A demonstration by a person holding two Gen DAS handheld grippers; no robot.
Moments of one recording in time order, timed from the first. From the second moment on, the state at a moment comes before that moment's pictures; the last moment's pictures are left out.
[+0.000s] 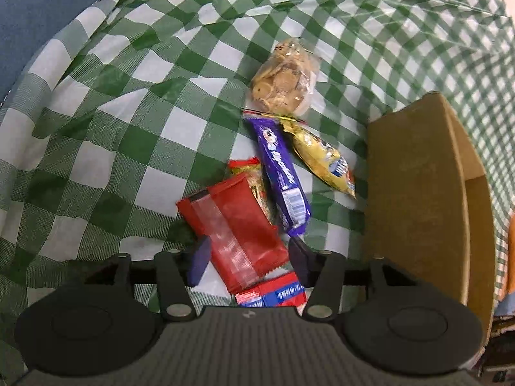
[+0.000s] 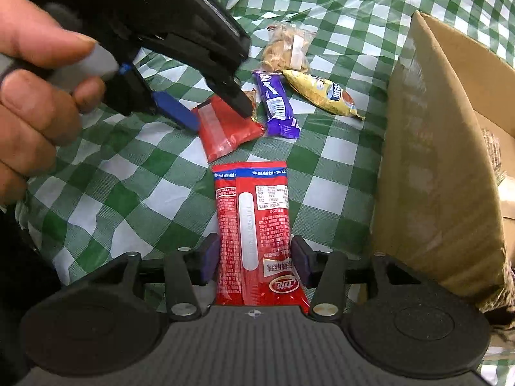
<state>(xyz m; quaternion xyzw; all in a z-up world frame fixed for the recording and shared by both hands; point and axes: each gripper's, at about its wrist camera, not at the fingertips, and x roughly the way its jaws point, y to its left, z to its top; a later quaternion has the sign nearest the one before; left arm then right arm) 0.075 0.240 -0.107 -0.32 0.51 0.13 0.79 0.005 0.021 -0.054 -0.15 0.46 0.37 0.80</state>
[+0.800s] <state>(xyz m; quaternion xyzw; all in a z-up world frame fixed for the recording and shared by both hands) 0.084 0.225 -0.110 -0.18 0.52 0.13 0.82 -0.001 0.020 -0.057 -0.15 0.44 0.38 0.80</state>
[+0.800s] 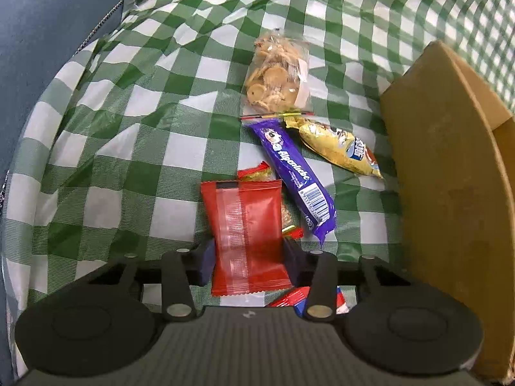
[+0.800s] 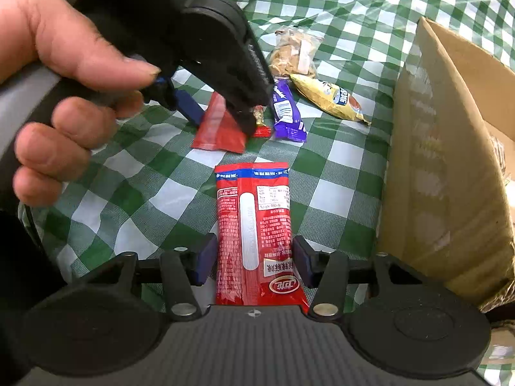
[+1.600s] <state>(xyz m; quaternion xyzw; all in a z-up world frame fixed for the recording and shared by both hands) 0.052 0.241 -0.112 -0.11 0.56 0.09 0.82 0.006 0.025 -0.060 -0.13 0.44 0.38 0.80</state>
